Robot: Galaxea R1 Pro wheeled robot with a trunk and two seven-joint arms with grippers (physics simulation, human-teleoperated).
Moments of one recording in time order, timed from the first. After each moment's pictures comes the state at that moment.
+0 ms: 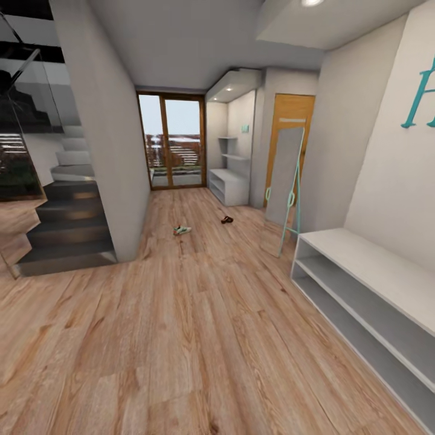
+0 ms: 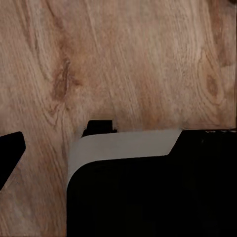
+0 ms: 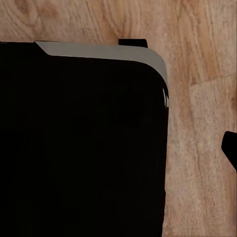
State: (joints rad) left arm -0.01 -0.01 0.00 -0.30 0.00 -0.06 0.00; right arm 0.00 0.00 -0.01 -0.13 0.00 0.00 0.01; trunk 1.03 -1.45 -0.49
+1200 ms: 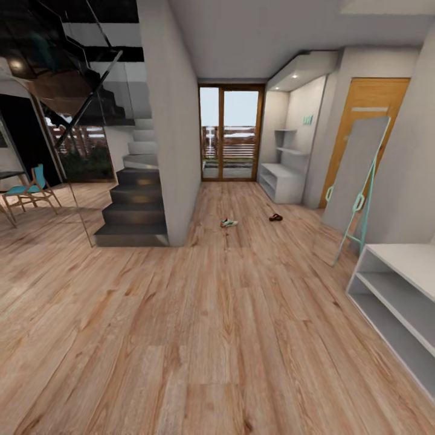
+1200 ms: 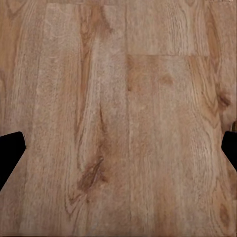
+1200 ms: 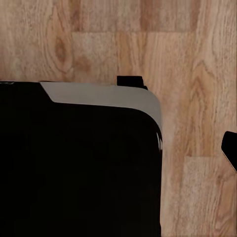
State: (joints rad) left arm -0.01 -0.03 0.00 -0.63 0.01 -0.17 0.00; right arm 0.00 0.00 0.00 -0.25 0.01 0.00 0.00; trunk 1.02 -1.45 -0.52
